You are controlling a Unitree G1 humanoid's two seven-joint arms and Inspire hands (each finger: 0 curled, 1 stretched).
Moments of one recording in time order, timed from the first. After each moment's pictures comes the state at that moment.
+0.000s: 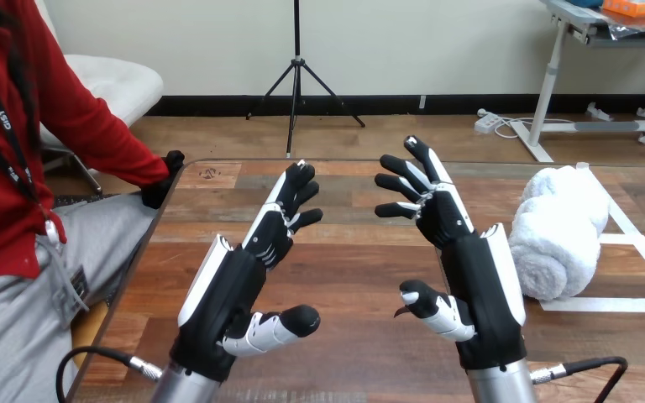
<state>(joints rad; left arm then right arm) -0.24 0.08 -0.06 1.01 -0.25 -1.33 -0.55 -0.16 -0.07 0.05 0.79 -0.24 -1.24 -0.13</state>
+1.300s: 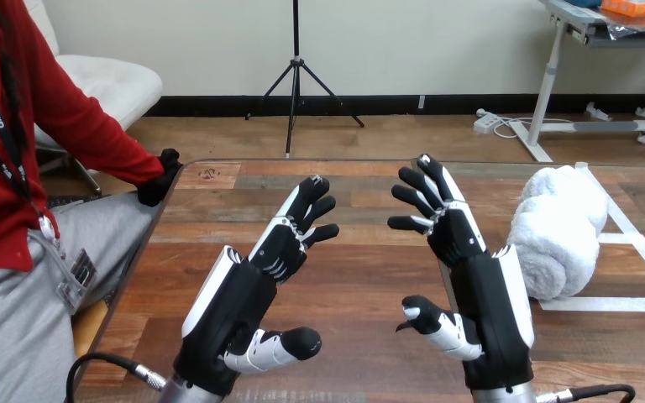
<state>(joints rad) -0.20 0.06 -0.06 0.96 -0.39 -1.29 -0.75 -0.08 -0.05 0.04 0.72 -0.23 -1.22 -0.13</state>
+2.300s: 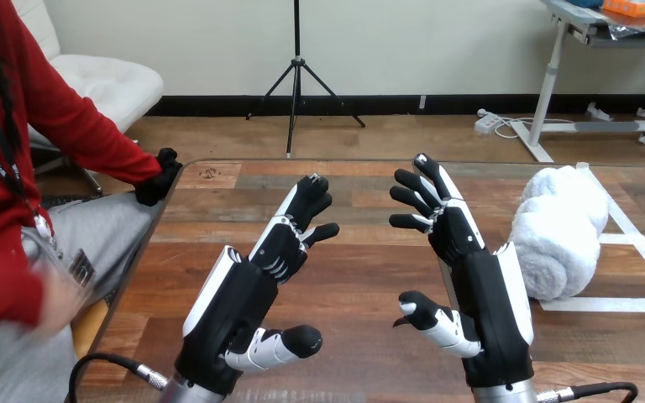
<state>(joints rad) -0.19 0.05 -0.05 0.93 -0.38 -1.26 -0.76 -0.06 -0.05 0.03 0.66 -0.27 -1.16 -0.13</state>
